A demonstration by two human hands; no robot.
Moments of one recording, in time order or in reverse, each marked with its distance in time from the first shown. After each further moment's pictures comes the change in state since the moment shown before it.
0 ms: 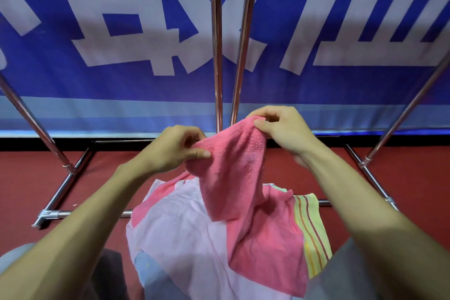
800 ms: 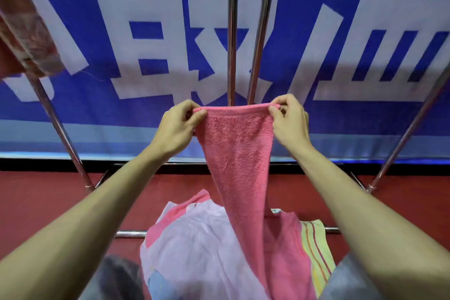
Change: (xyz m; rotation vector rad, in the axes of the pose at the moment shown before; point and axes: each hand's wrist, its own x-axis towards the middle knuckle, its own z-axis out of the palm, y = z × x) left_hand 0.000 0.042 -0.073 -0.232 0.492 0.014; right_hand 0.021 -0.065 -0.001 -0.158 0.465 -0.198
